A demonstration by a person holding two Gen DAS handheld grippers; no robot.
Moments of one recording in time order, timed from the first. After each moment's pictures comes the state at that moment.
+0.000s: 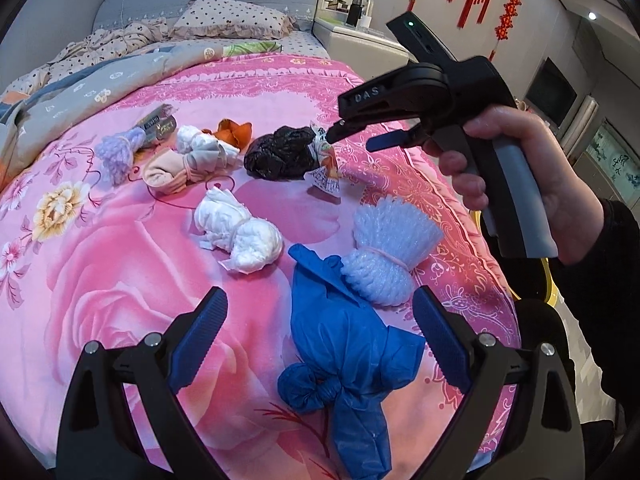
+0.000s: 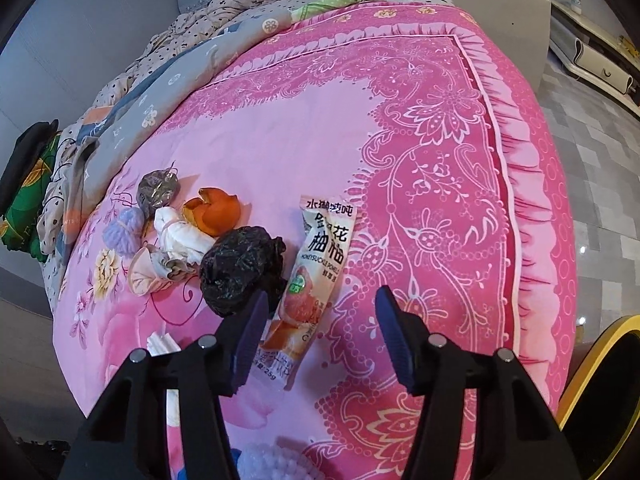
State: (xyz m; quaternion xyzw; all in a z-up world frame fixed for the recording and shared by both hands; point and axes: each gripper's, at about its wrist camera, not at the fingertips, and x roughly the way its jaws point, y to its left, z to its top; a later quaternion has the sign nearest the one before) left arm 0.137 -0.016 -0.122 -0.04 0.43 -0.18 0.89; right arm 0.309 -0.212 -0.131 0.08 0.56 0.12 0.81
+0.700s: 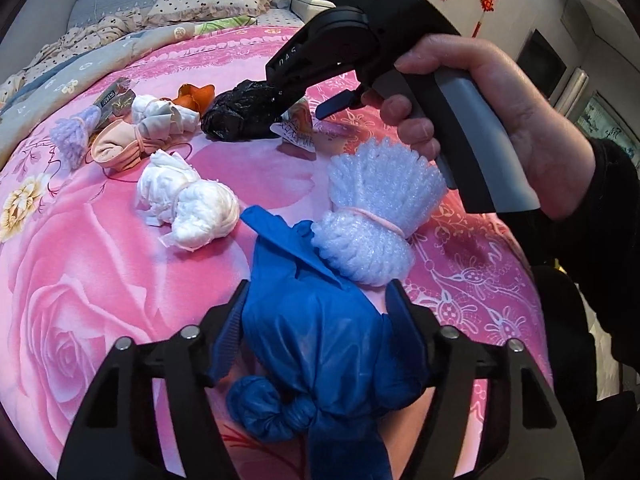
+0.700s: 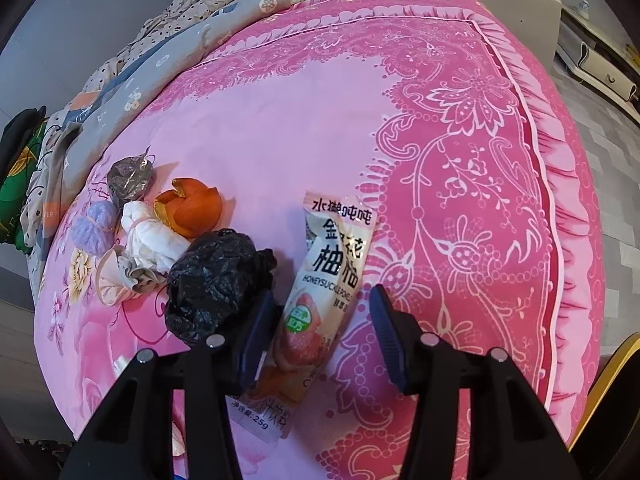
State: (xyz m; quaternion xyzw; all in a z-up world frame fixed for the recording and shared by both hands) left arm 0.151 -0.046 -0.167 0.00 0.46 -0.20 0.87; right arm 0.331 -0.192 -0.165 0.05 0.57 0.11 0.81
